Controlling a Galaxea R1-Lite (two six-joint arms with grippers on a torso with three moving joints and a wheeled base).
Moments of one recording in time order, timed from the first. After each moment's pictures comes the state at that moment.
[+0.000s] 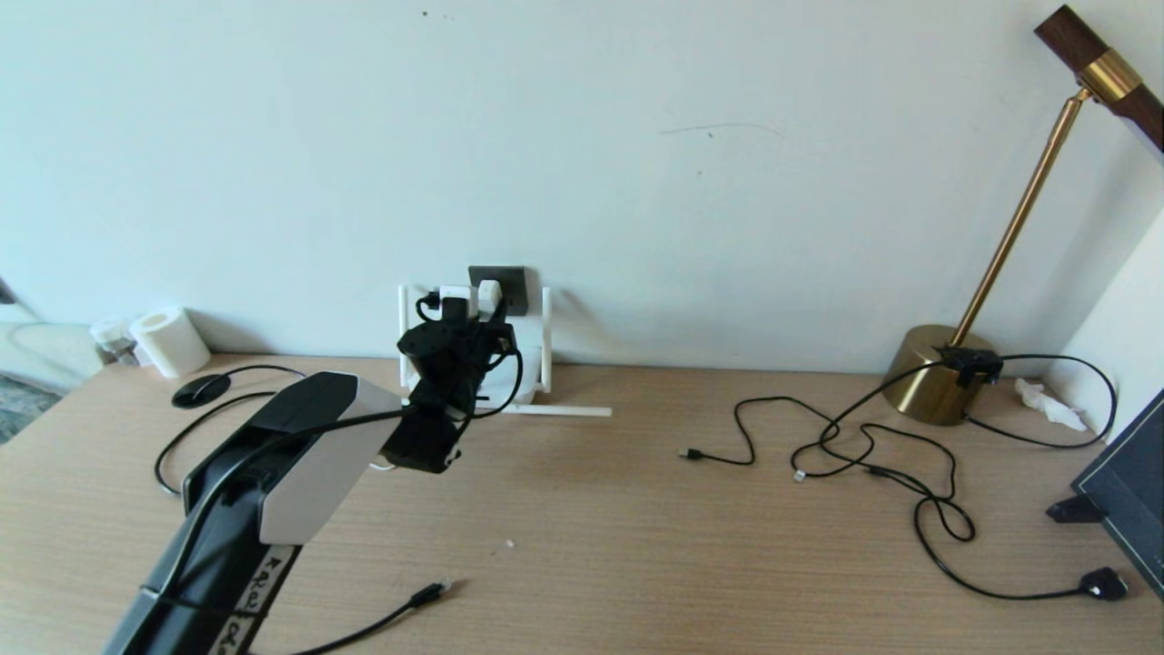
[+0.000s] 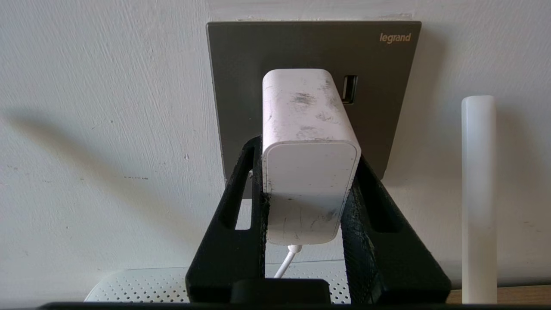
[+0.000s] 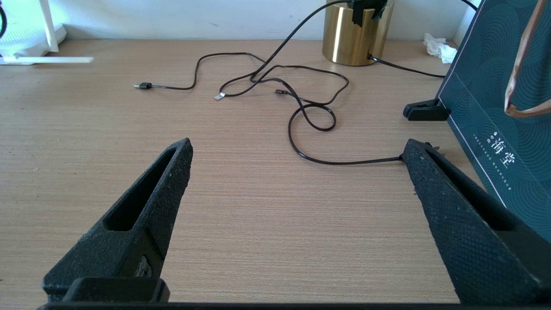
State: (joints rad) left arm -0.26 2.73 -1.82 -1.23 0.11 0.09; right arm 0.00 0.00 0.00 -0.01 -0.02 0.04
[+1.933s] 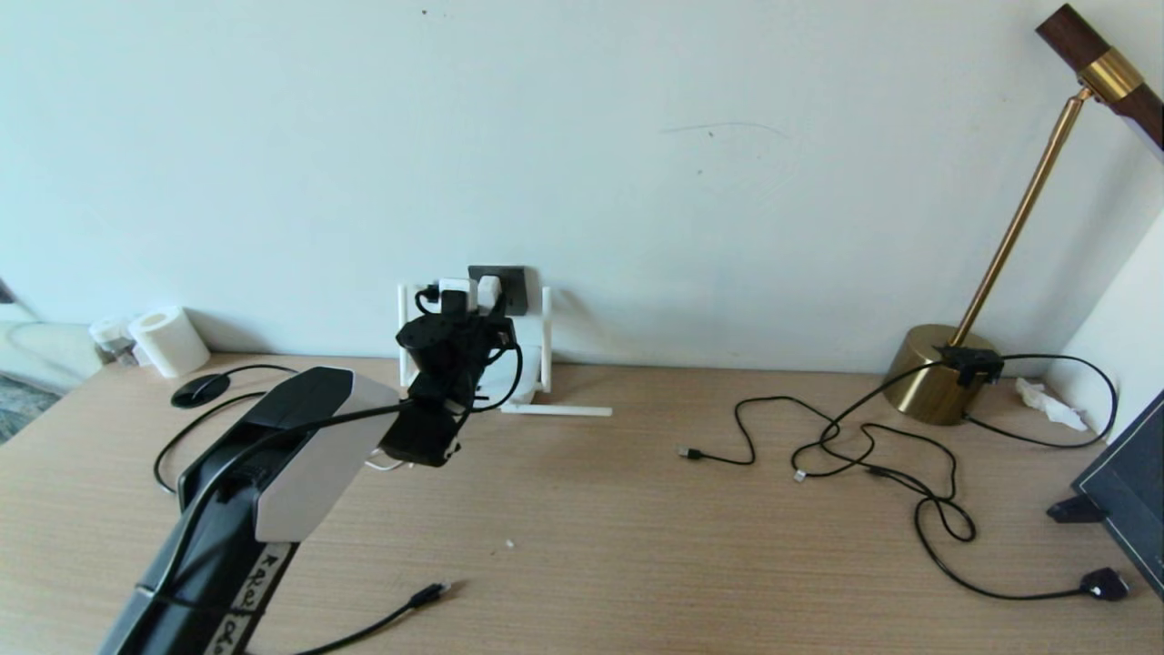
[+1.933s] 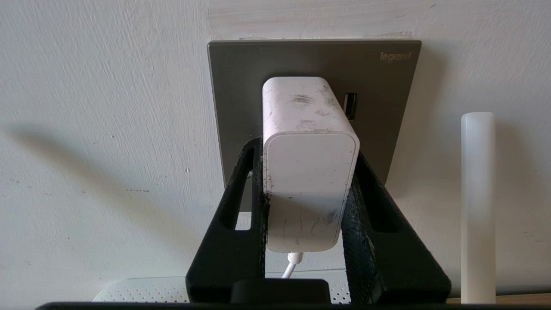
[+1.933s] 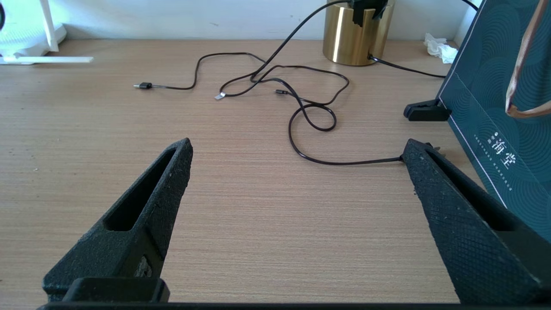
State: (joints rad) left arm -0.26 2.71 -1.83 -1.21 0.11 0.09; right arm 0.00 0.00 0.00 -0.01 -0.02 0.04
